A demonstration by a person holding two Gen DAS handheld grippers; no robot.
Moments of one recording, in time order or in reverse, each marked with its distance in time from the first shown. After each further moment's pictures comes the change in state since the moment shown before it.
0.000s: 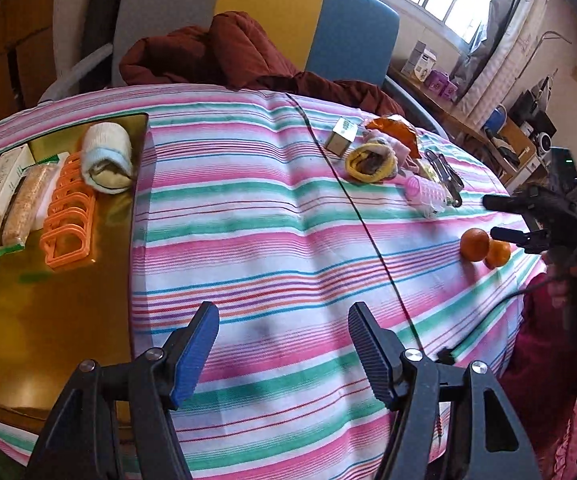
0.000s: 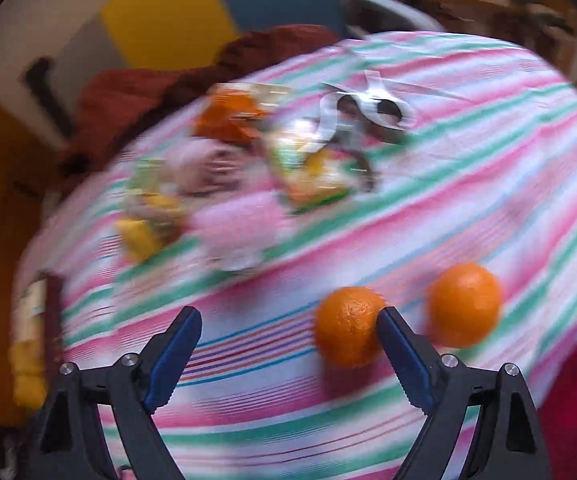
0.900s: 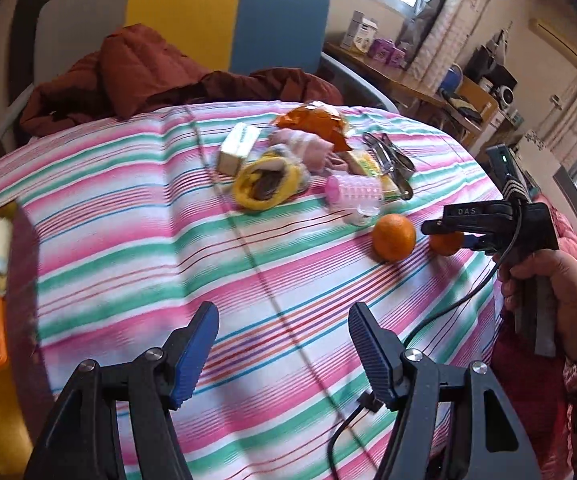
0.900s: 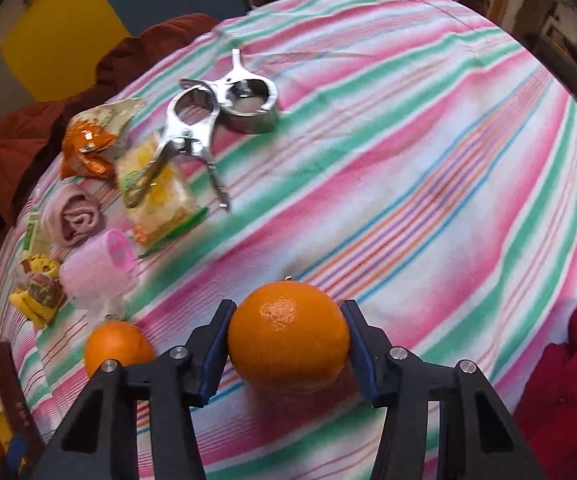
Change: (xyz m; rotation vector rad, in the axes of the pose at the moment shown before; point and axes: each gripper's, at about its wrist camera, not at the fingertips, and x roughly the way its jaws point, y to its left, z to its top) left arm 0.049 -0.104 0.053 0.207 0.049 -0.102; right arm 0.024 -0.067 0.009 0.220 0.035 -0.287
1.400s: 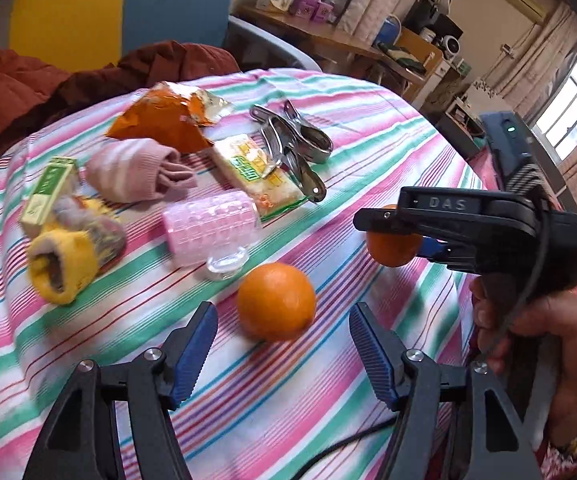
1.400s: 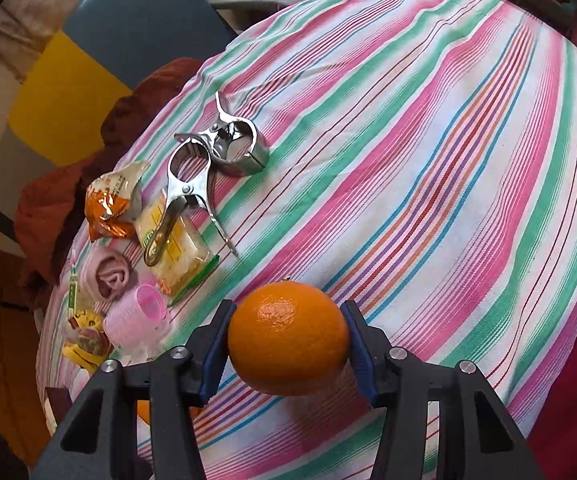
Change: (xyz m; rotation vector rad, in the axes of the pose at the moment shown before) left arm 0.102 -0.101 0.063 0.166 0.147 -0.177; right arm -0.016 -0.045 0.002 0.199 -0.057 0.170
